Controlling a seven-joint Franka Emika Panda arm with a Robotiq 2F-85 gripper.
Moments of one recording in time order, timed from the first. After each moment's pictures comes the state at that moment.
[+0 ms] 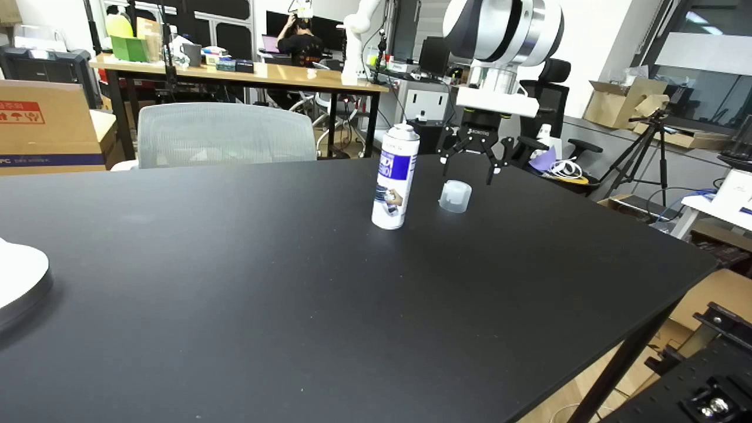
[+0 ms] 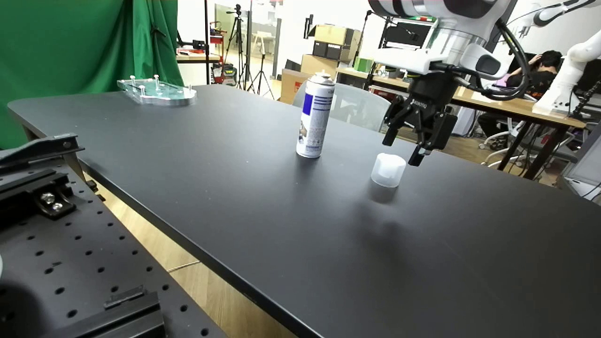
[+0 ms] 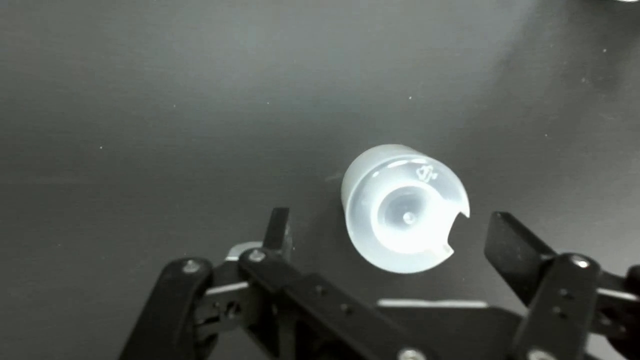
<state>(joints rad) -0.16 0.64 -0.15 -1.83 0.18 2.34 0.25</state>
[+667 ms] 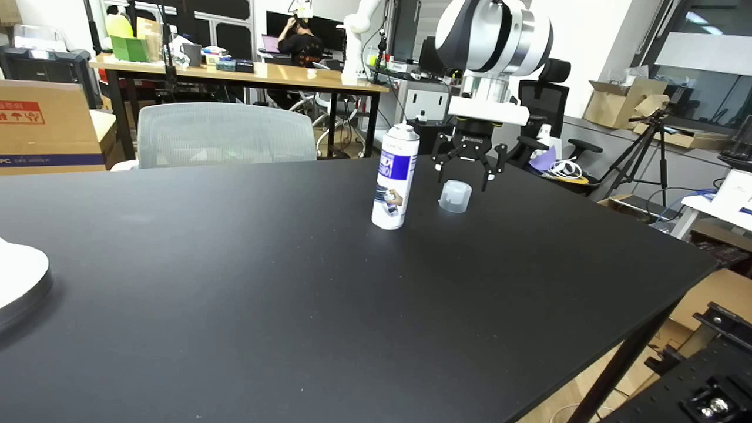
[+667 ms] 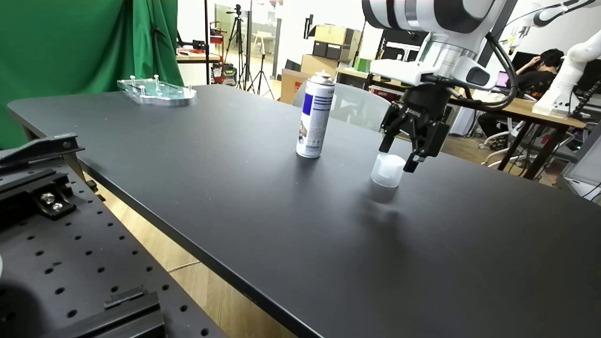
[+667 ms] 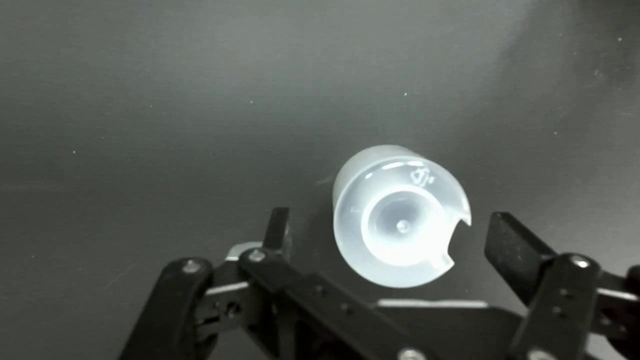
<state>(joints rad) -0.15 0.69 -0.15 -1.79 0.18 2.34 0.28</state>
